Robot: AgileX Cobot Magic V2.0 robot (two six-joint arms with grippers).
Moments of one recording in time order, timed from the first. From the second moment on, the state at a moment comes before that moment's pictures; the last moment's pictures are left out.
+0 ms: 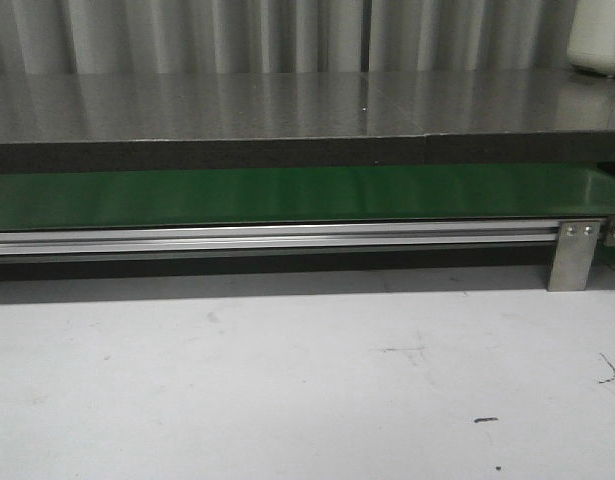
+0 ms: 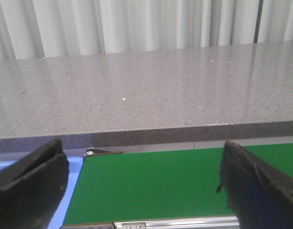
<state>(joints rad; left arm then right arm) 0.02 0.49 -0.45 0.02 0.12 0.05 0.02 0.45 -0.52 0.15 0.36 -0.10</state>
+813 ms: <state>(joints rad) 0.26 1.40 -1.11 0.01 0.54 0.05 0.02 0.45 -0.52 0.15 0.36 -0.10</state>
